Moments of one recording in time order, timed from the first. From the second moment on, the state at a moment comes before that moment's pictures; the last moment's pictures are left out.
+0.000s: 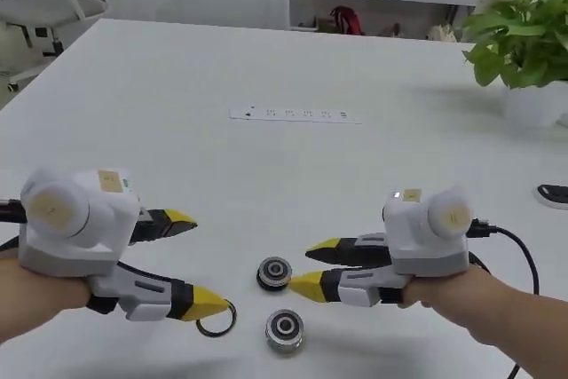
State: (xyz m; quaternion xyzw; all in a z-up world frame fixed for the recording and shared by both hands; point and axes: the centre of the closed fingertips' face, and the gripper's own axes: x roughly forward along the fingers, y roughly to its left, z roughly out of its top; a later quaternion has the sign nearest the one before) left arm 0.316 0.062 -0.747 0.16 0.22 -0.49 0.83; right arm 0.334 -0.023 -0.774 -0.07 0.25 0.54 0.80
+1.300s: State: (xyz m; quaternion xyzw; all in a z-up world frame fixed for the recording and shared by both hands) left arm 0.329 0.042 -0.763 0.16 0.24 -0.50 0.81; right arm 0.335 -0.021 -0.793 -0.08 0.26 0.54 0.79
